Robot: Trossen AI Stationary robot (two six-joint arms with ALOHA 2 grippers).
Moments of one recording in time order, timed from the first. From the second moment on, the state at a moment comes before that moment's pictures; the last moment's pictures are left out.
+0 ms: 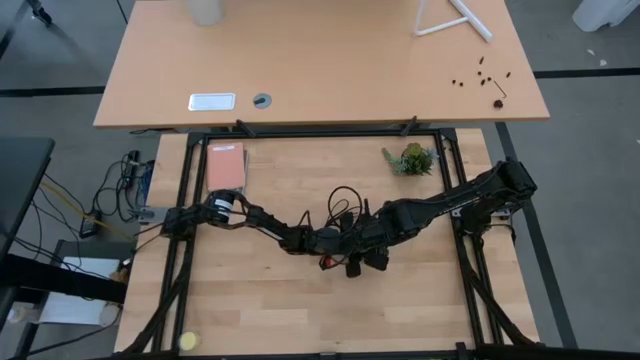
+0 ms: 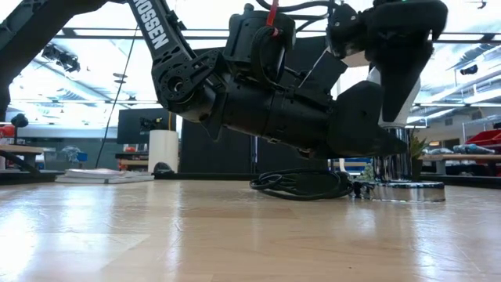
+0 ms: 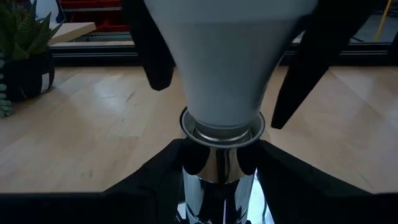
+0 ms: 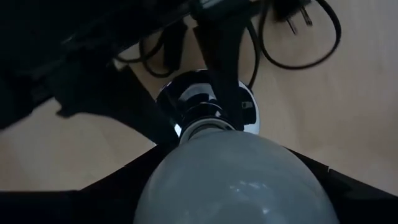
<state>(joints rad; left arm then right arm) -0.15 2.33 1.28 0.84 -0.26 -0.04 0.27 1.64 1.22 -1.03 0.11 0.71</state>
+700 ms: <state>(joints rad) -0.15 2.33 1.28 0.85 -0.26 -0.04 0.27 1.64 1.22 -1.03 0.11 1.29</state>
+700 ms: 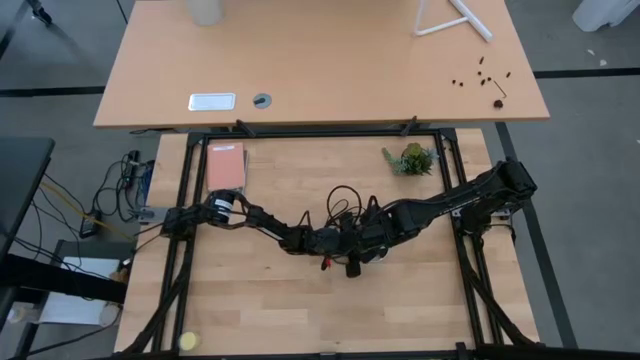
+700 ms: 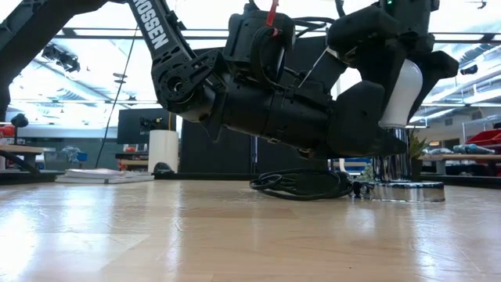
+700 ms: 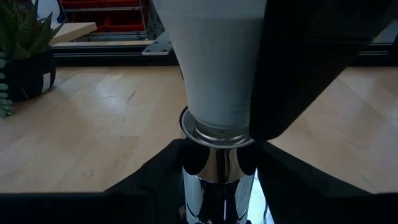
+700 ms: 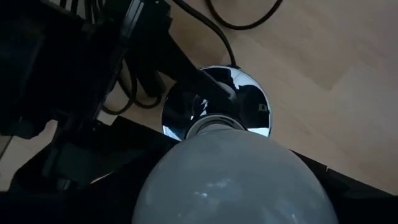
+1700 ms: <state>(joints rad) -0.15 2.33 1.28 0.84 -0.26 -0.03 0.25 1.64 1.27 -1.11 0.11 1.07</state>
